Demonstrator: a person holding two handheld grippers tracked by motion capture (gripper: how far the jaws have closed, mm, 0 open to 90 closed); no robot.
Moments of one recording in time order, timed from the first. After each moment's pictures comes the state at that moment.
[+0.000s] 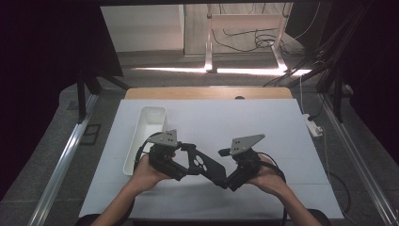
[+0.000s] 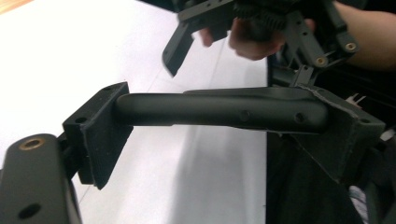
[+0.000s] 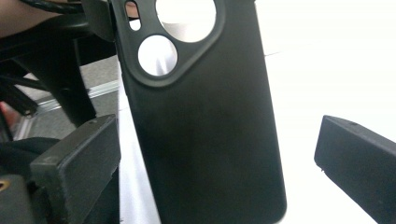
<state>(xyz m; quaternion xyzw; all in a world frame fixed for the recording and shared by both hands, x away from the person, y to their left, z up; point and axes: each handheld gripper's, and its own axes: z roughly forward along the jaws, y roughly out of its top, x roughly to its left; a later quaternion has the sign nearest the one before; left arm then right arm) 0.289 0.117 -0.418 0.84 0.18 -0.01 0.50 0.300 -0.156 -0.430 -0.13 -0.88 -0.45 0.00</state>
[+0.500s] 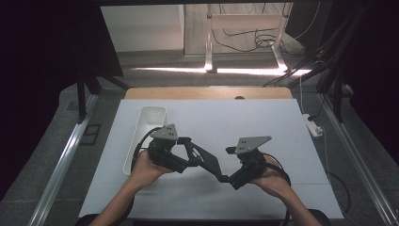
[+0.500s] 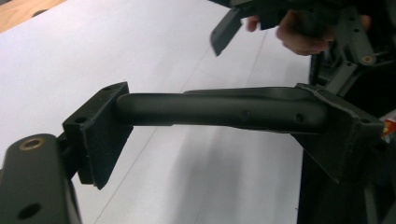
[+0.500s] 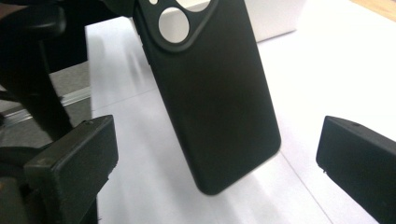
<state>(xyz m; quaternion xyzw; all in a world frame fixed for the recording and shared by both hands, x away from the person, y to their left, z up) 0.299 0.118 -0.412 0.85 0.24 0.03 0.47 0.299 -0.169 -0.433 -0.17 -0.88 -0.45 -0.04</state>
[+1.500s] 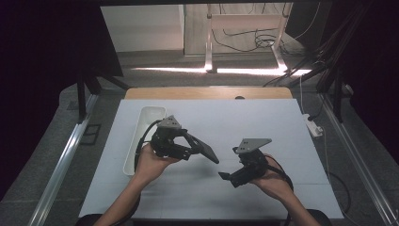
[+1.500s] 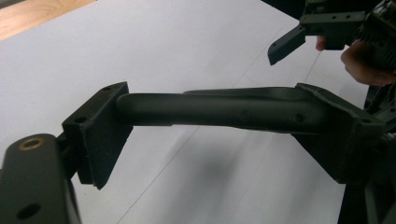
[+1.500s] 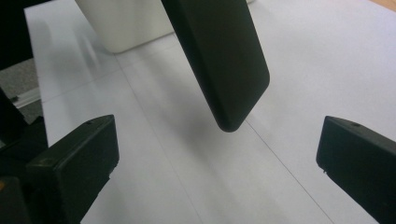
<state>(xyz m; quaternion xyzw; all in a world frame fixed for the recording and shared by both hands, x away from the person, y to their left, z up) 0.316 0.111 -0.409 0.83 0.33 0.06 0.45 0.301 -0.174 -0.446 -0.22 -0.88 -0.41 -0.08</state>
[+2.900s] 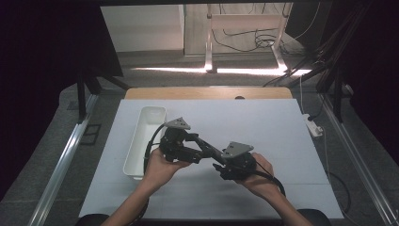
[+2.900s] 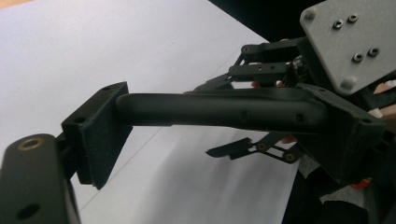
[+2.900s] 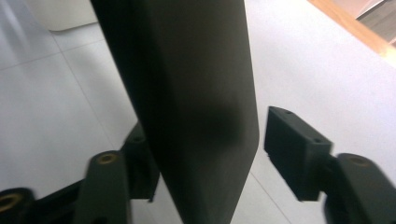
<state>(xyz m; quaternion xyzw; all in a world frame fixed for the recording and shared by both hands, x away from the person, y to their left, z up) 0.304 0.086 -0.397 0.81 0.34 0.00 0.47 0.294 -0.142 -0.456 -0.22 -0.89 -0.35 -0.20</state>
